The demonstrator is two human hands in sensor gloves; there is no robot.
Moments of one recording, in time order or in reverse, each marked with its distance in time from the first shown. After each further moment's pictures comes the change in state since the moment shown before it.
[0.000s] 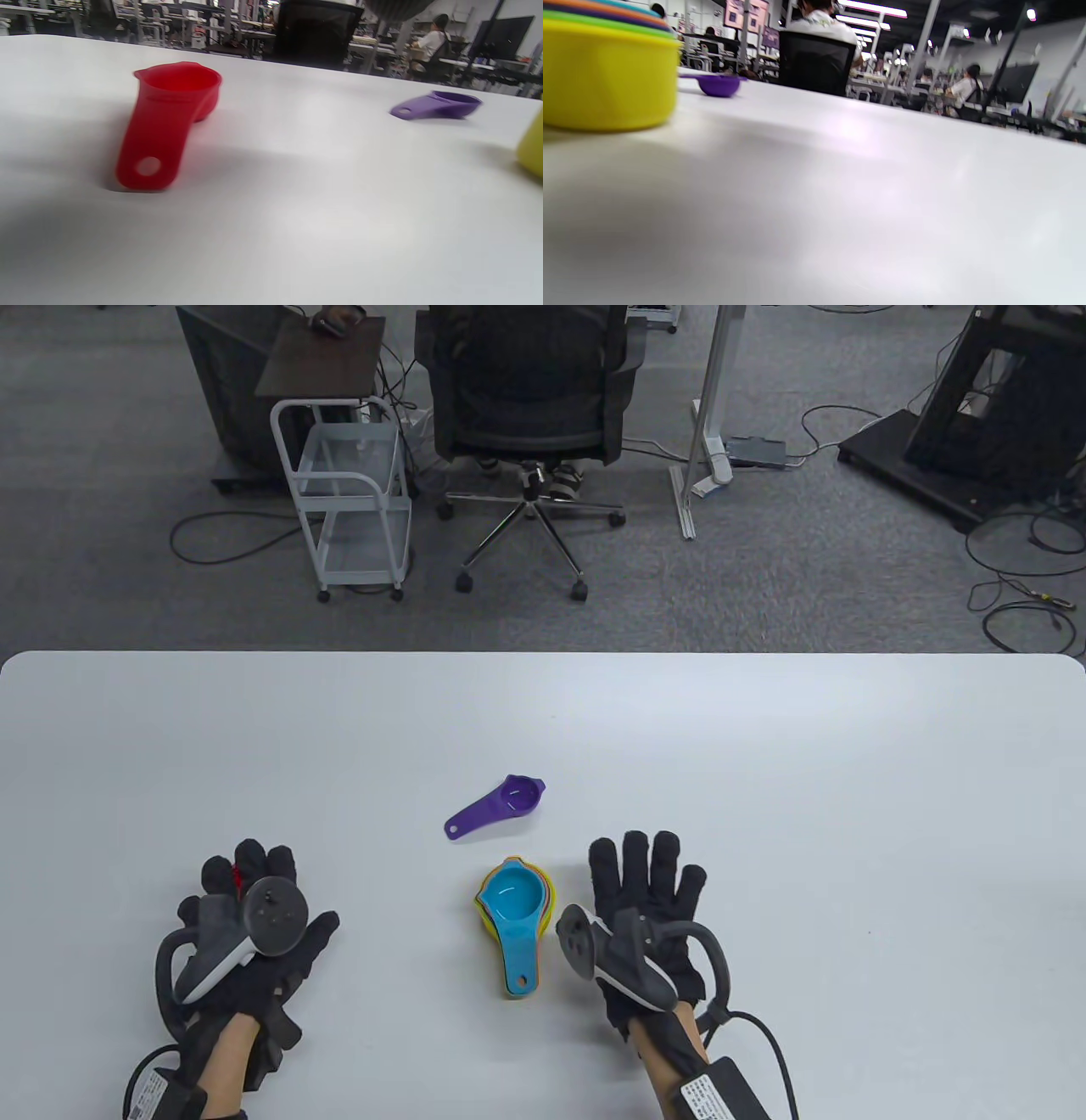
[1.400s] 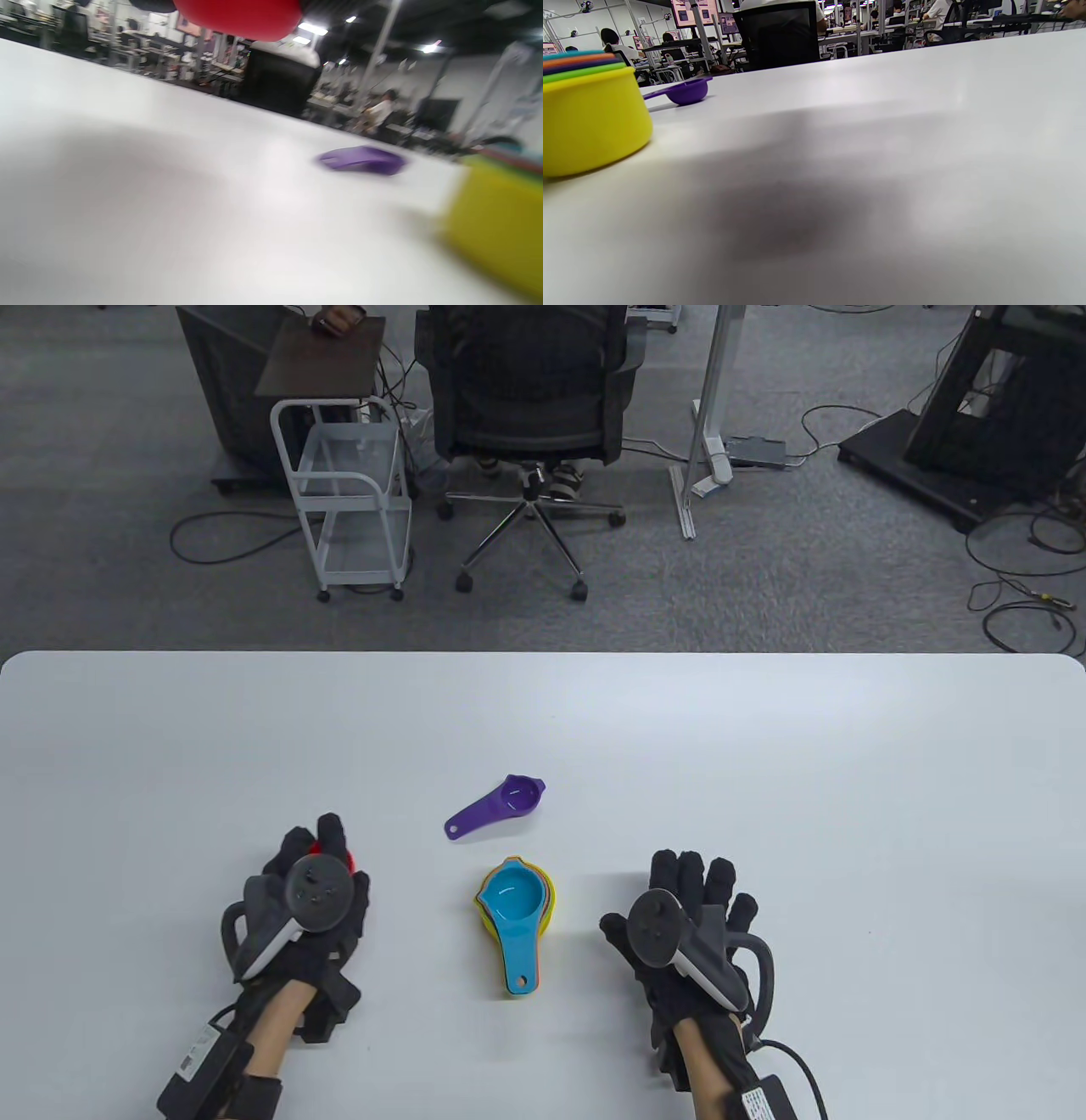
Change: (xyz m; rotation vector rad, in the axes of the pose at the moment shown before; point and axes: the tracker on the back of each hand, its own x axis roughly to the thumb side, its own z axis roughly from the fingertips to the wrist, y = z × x) left_hand 0.081 0.001 -0.014 0.188 -0.166 0.162; right_hand -0.040 0.004 0.005 0.080 0.070 -0.272
